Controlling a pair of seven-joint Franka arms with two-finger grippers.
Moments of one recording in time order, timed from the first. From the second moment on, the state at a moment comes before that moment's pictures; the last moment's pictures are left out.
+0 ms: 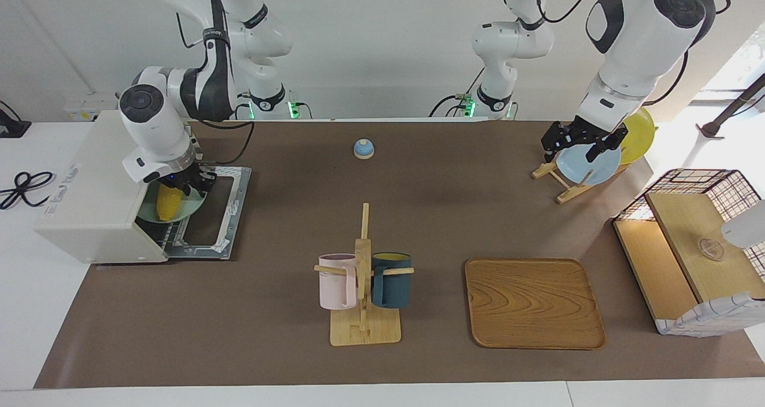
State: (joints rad) left arm -0.10 -0.02 -0.04 -1.71 -0.02 1.69 -0.07; right arm -0.06 0.02 -0.03 -2.10 -0.18 2.01 0.06
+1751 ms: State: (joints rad) left arm -0.10 -0.02 -0.04 -1.71 -0.02 1.69 -0.07; right arm 0.08 0.15 -0.03 -2.22 -0.07 2.29 0.21
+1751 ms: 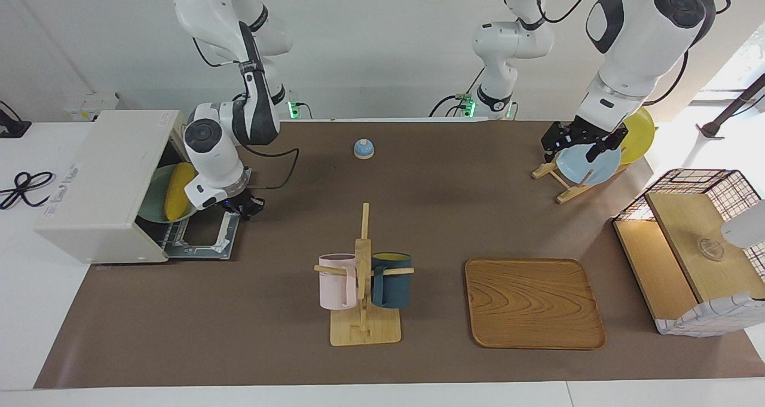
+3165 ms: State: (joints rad) left arm -0.10 -0.02 -0.04 -1.71 -0.02 1.69 -0.07; right arm -0.09 0.00 -0.03 -1.96 -0.26 1.89 -0.17
